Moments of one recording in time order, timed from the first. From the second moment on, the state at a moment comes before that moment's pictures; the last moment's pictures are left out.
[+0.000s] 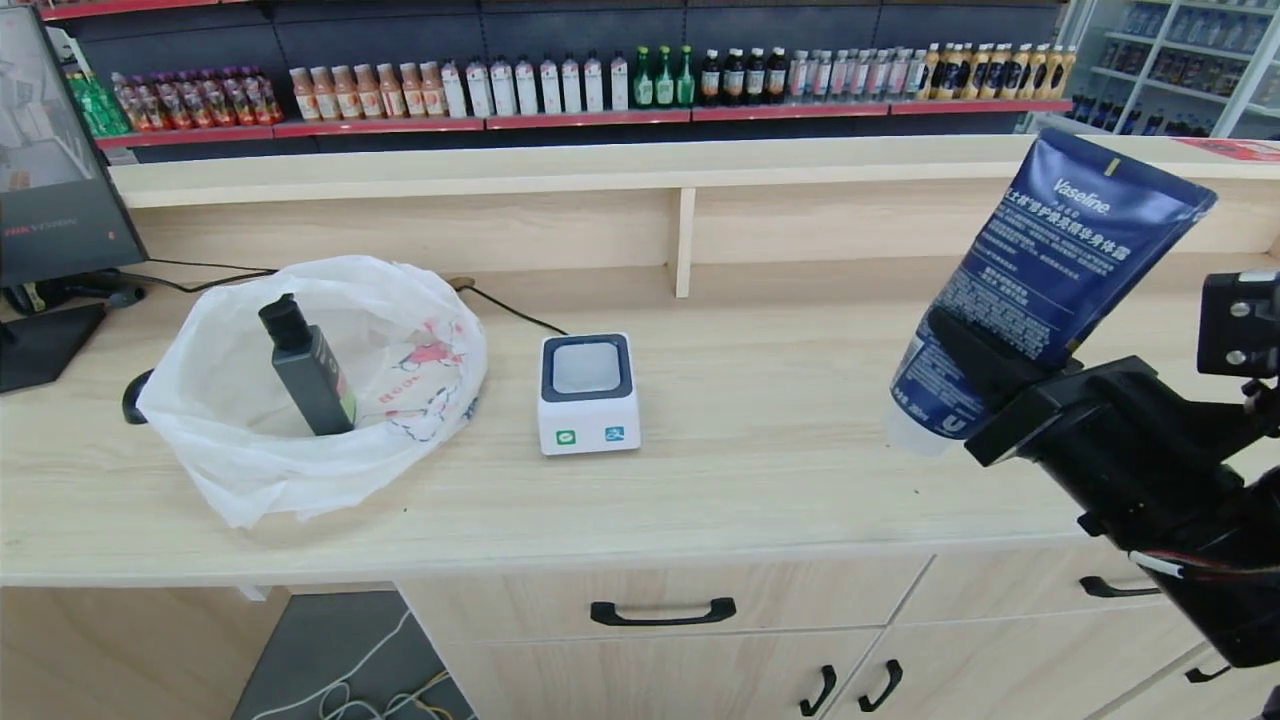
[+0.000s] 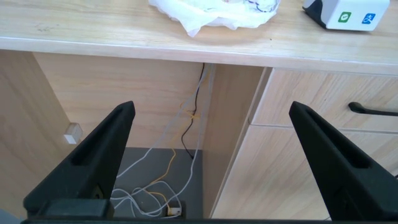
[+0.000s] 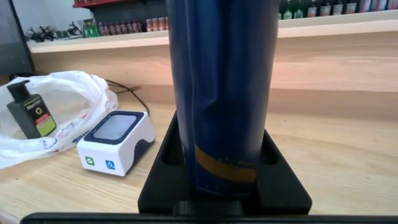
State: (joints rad) left arm 0.00 0.00 0.00 0.00 0.01 -0.01; right arm 0.51 1.57 -0.35 -1.57 -0.10 0.01
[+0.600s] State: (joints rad) left arm 0.00 0.00 0.00 0.00 0.01 -0.02; right arm 0.49 1.58 -0.34 -1.57 -0.10 0.02
